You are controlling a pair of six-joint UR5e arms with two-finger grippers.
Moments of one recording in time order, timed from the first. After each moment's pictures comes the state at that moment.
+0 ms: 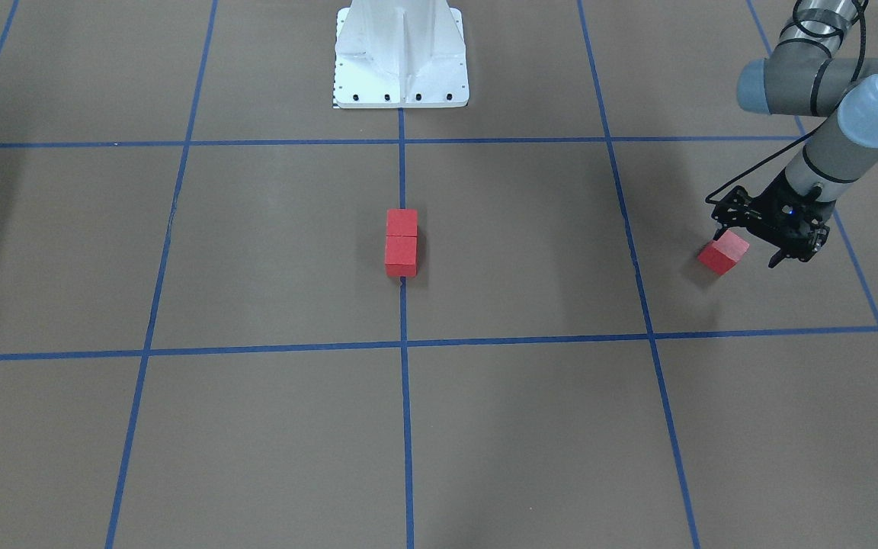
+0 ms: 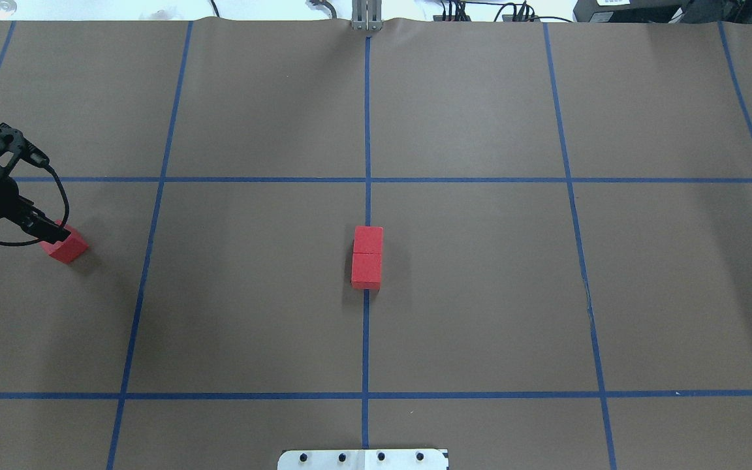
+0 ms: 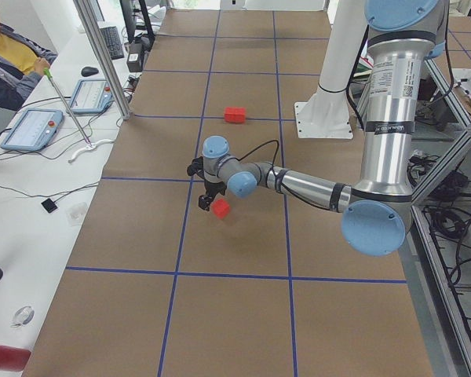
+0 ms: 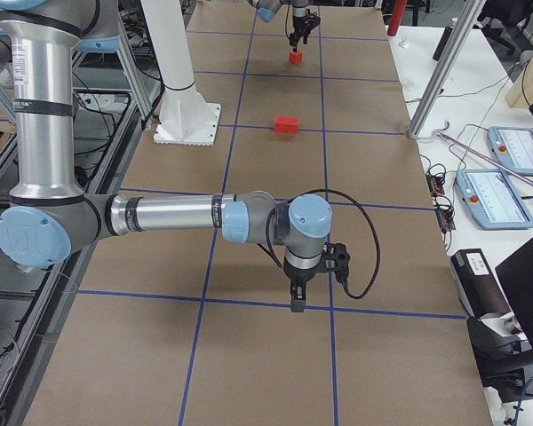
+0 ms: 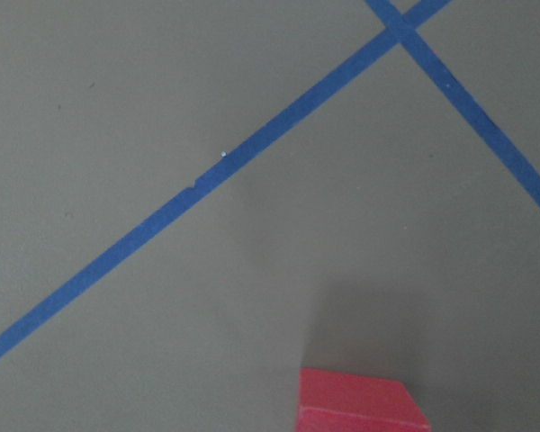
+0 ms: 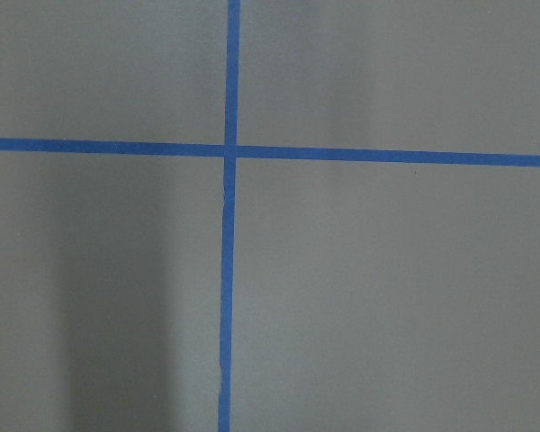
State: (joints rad) left arm -0.95 -1.60 -1.70 -2.05 -2.14 -0.24; right arm 1.58 -1.61 1.70 -1.68 2.26 -0.03
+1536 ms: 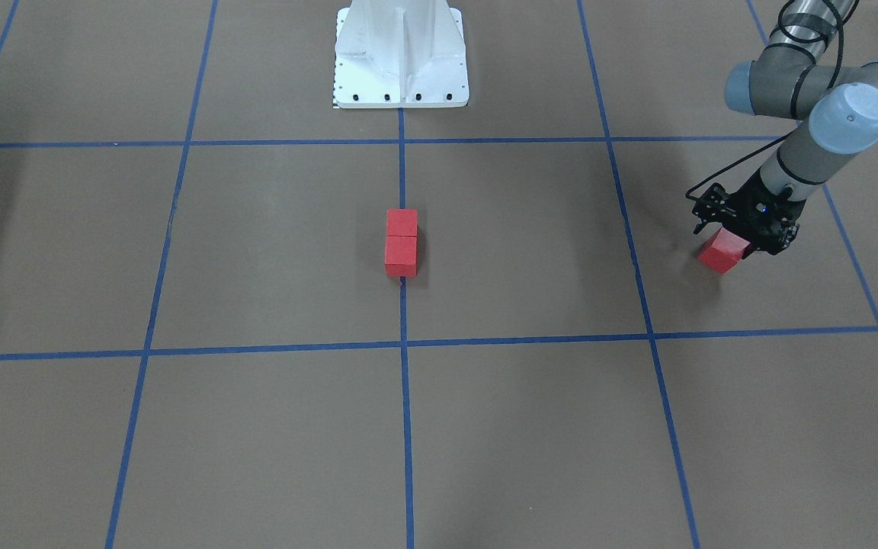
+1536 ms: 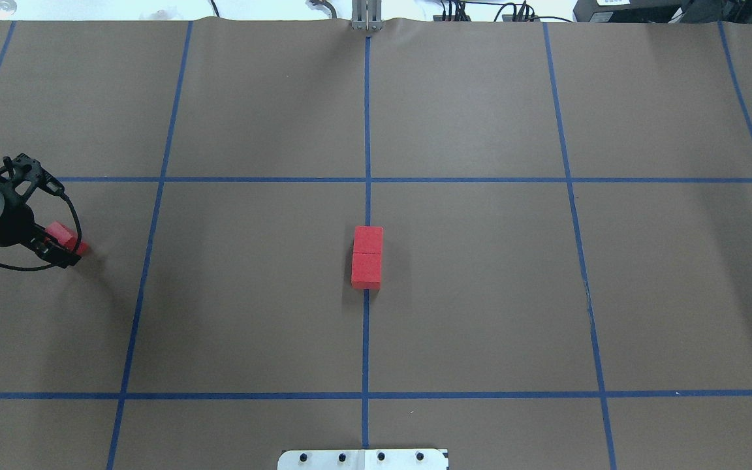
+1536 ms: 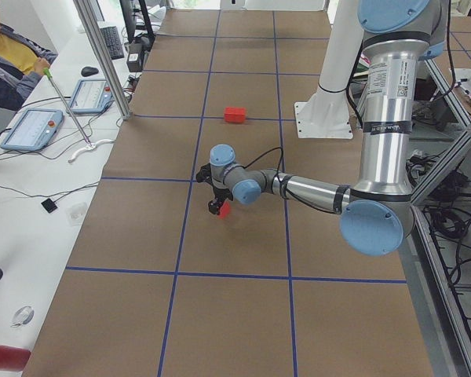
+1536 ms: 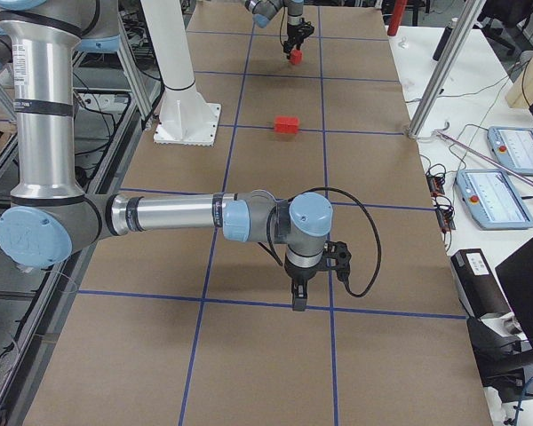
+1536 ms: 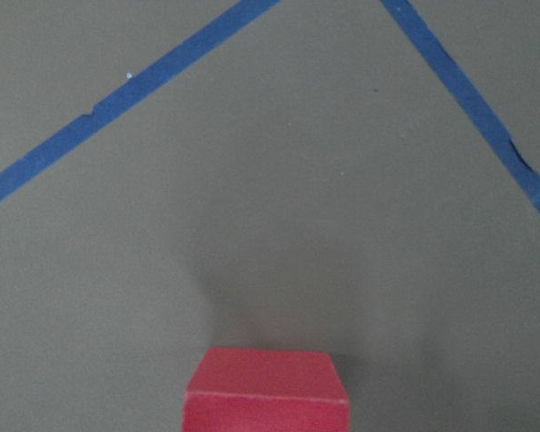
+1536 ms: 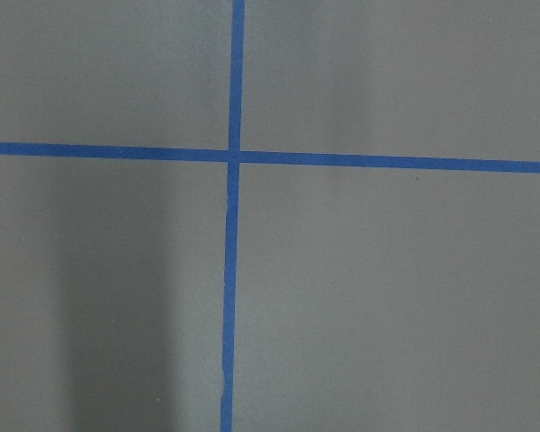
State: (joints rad) left arm -0.88 -1.58 -1.66 -2.09 -2.14 -0.26; right arm 1.58 -1.61 1.71 -1.68 2.26 -0.03
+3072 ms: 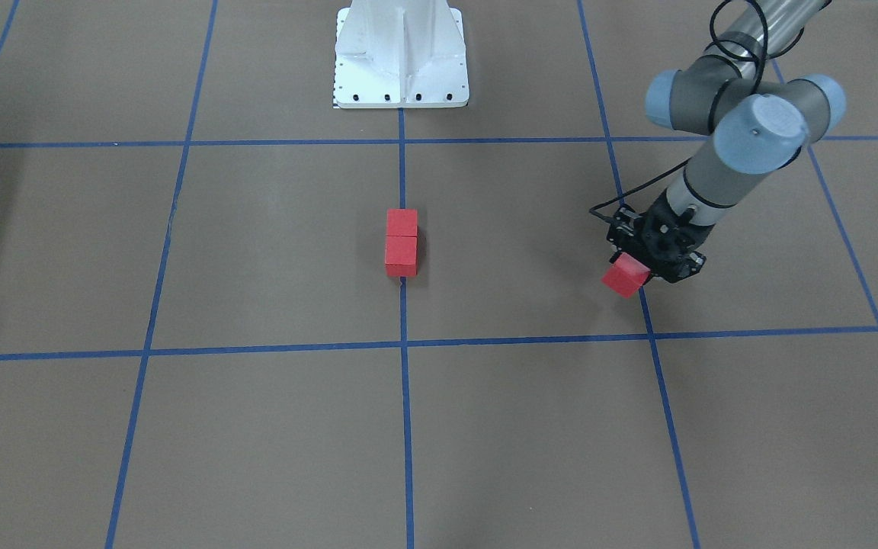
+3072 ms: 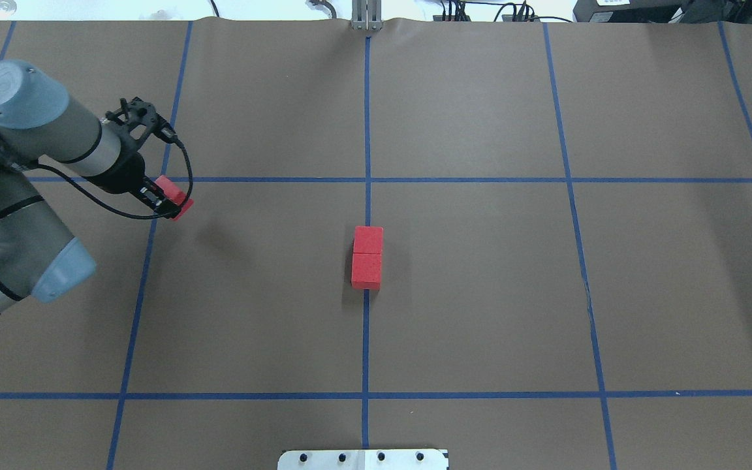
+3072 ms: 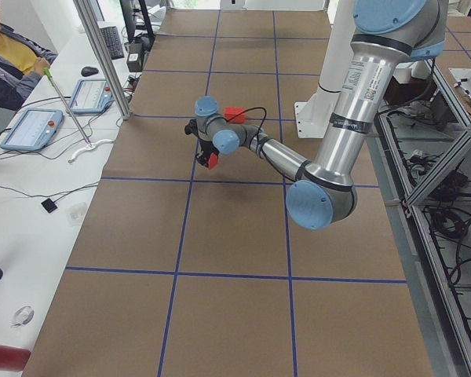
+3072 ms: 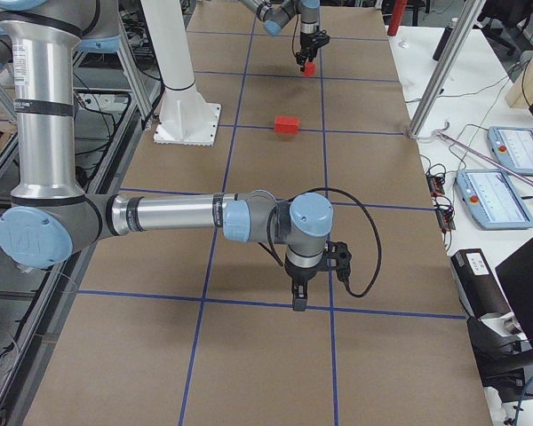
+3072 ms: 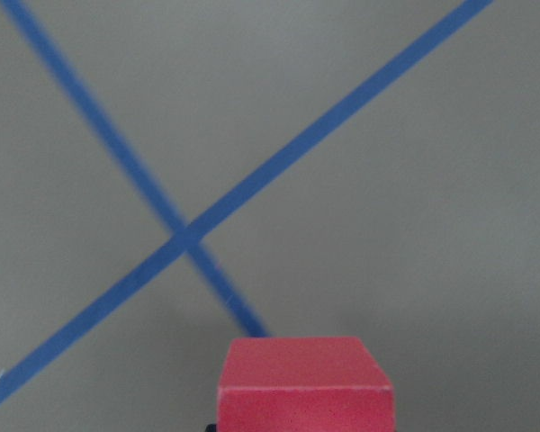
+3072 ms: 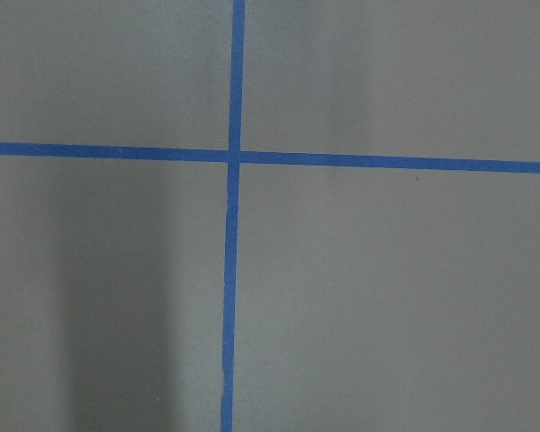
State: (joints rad) left arm -0.82 -1.96 -1.67 -1.83 -2.14 -0.26; right arm 1.58 -1.61 1.70 -1.68 2.26 -0.03
